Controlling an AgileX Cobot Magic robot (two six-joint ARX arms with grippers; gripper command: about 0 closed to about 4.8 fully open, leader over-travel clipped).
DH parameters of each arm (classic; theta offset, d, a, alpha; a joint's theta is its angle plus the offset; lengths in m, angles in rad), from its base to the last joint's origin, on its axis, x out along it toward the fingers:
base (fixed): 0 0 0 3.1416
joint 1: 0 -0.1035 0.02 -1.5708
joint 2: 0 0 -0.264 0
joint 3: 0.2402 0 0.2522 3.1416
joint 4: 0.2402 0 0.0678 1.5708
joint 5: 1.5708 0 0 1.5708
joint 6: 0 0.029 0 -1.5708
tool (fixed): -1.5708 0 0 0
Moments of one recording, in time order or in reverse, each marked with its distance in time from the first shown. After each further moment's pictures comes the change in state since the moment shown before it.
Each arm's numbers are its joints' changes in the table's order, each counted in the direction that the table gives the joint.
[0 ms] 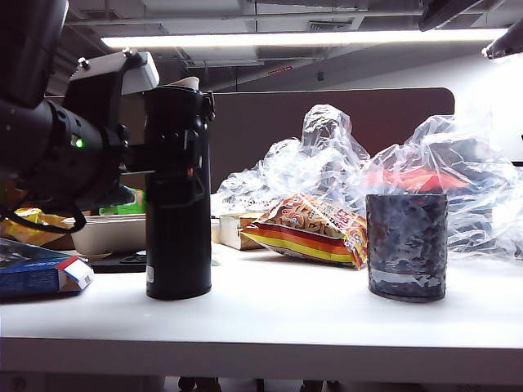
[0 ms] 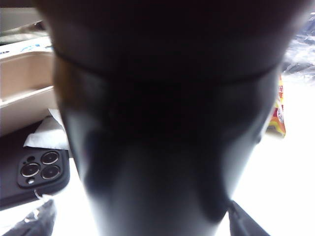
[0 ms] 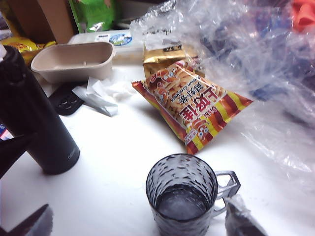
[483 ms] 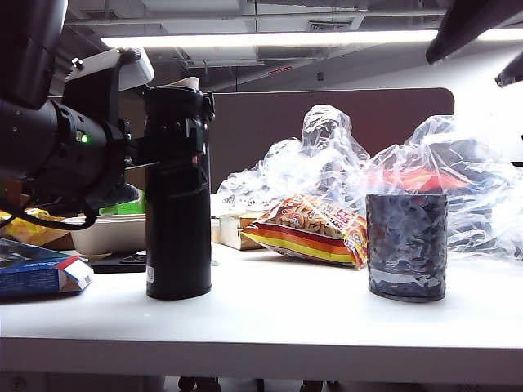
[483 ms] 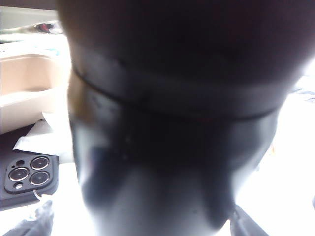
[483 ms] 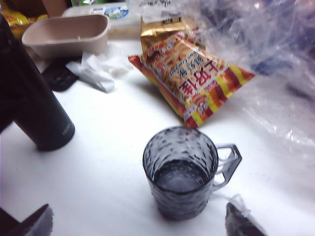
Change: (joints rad) left arm 0.000 -0.025 0.002 -0.066 0.000 -0.068; right arm 0.000 0.000 -0.031 0.048 0.000 0.000
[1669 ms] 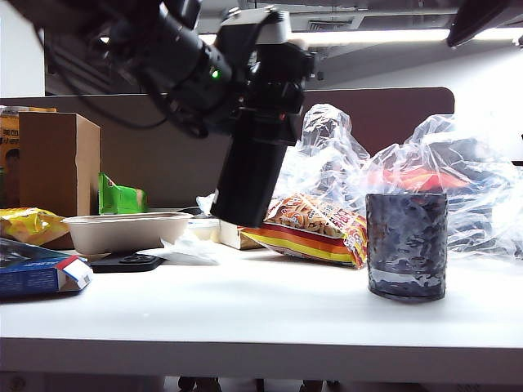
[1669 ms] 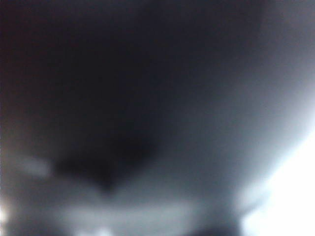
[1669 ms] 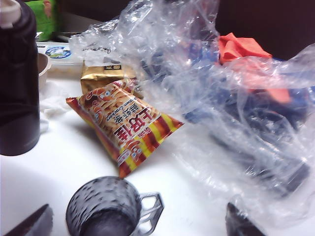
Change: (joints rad) left arm -0.003 -0.105 0.614 0.605 -0.204 0.448; right arm 0.057 0.001 0.006 -0.150 -0.150 -0.161
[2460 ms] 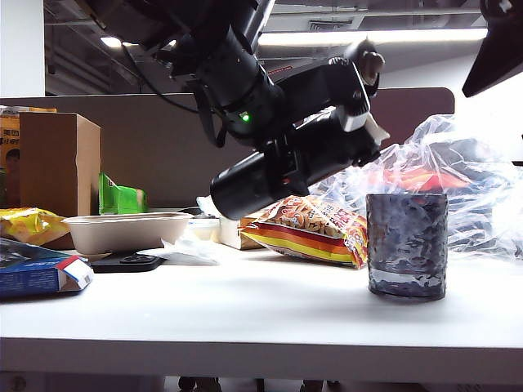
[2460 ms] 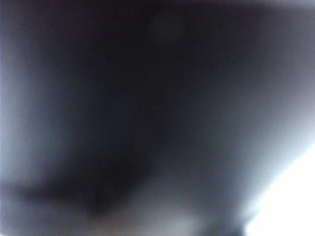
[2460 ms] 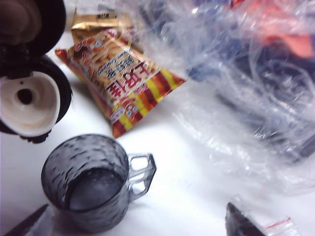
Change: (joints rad) left arm 0.074 -0.151 0.160 0.163 0.080 0.863; right arm 0.195 -0.106 0.007 0.068 0.219 -0.059
